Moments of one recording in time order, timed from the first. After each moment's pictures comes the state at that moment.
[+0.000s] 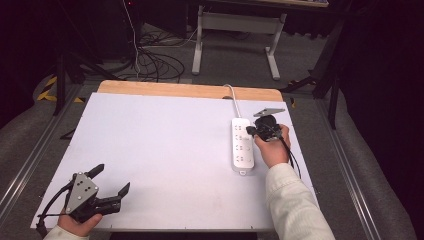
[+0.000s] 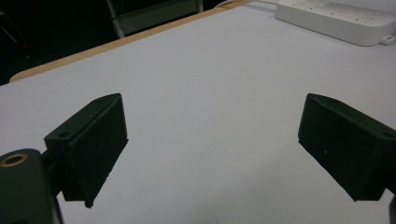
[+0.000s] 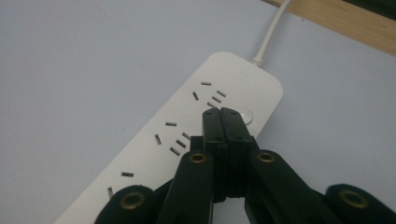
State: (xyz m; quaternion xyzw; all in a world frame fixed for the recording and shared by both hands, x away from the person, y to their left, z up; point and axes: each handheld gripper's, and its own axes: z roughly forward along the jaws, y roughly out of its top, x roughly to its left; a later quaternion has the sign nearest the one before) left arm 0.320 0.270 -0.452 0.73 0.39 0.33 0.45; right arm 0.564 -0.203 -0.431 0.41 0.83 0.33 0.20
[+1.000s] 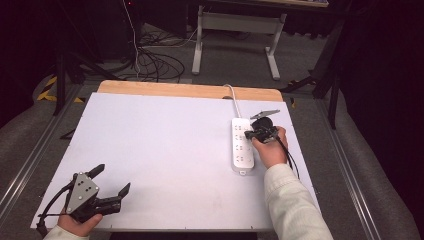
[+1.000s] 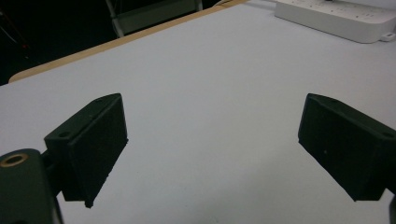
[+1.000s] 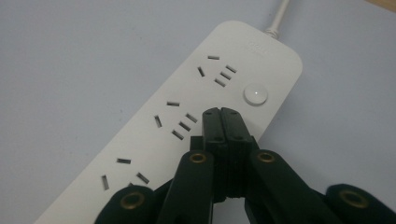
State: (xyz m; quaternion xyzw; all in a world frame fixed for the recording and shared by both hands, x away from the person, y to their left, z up) left arm 0.321 0.269 -0.452 0.74 0.39 0.33 0.45; right arm 0.568 -0.199 -0.444 0.42 0.84 0.30 0.17
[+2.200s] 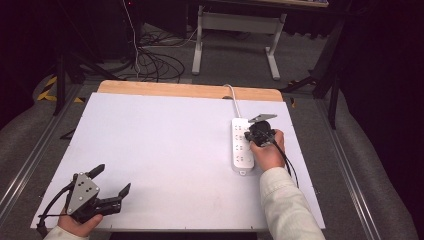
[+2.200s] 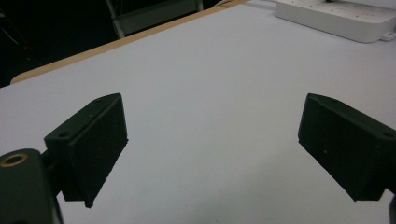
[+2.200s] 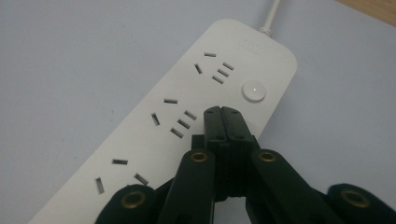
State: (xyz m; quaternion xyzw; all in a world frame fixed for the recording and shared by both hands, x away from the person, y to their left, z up) left arm 0.319 0.268 -0.452 0.74 0.39 0.33 0.45; right arm 0.559 -0.192 -0.451 0.42 0.83 0.30 0.21
